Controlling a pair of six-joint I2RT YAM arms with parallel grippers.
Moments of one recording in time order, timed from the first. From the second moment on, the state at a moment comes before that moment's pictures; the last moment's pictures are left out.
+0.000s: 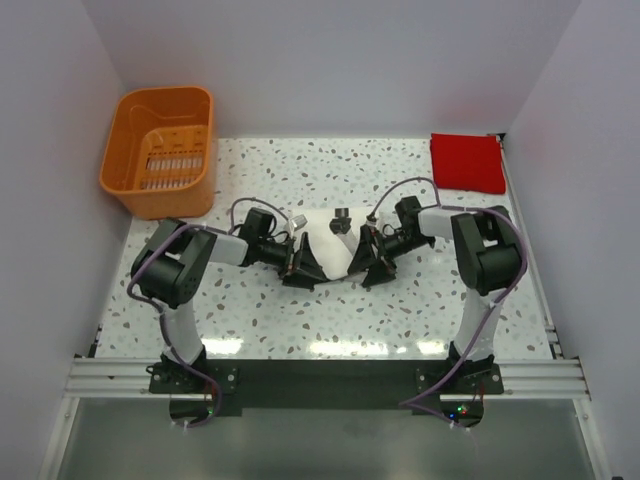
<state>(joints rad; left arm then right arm) -0.41 1.86 0.80 0.17 1.10 -0.63 0.25 1.96 1.08 -0.64 -1.04 0.17</state>
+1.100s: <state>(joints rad) -0.95 1.50 0.83 0.14 0.24 0.63 0.02 1.23 0.82 -0.61 -0.48 0.35</state>
